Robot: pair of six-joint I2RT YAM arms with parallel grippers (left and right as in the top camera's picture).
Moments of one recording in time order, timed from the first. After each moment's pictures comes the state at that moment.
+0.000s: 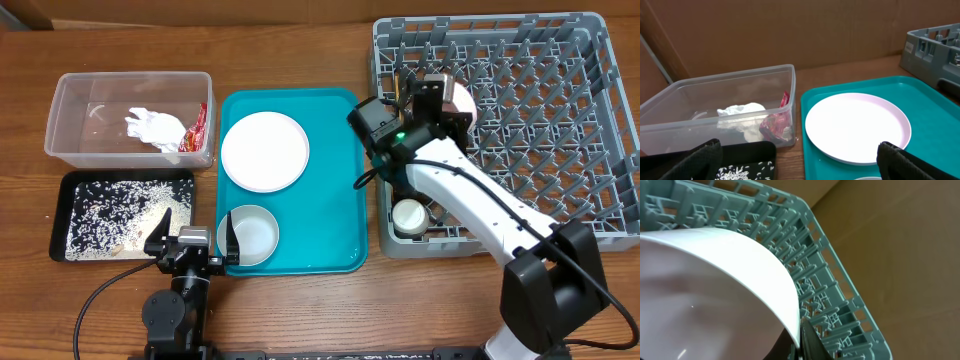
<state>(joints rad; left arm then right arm) 0.02 0.02 0.01 -0.07 0.03 0.14 0.56 1.81 1.42 -1.02 1.23 0.64</state>
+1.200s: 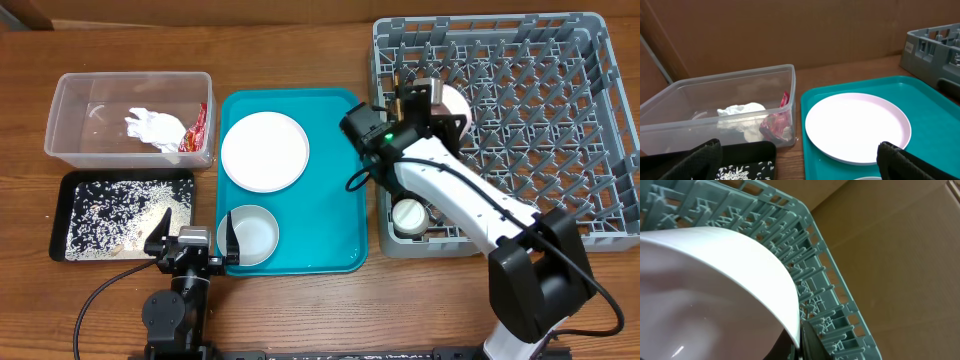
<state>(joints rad) 0.02 0.02 0.01 -0.07 0.03 0.14 0.58 1.86 1.43 -1.04 1.28 0.63</state>
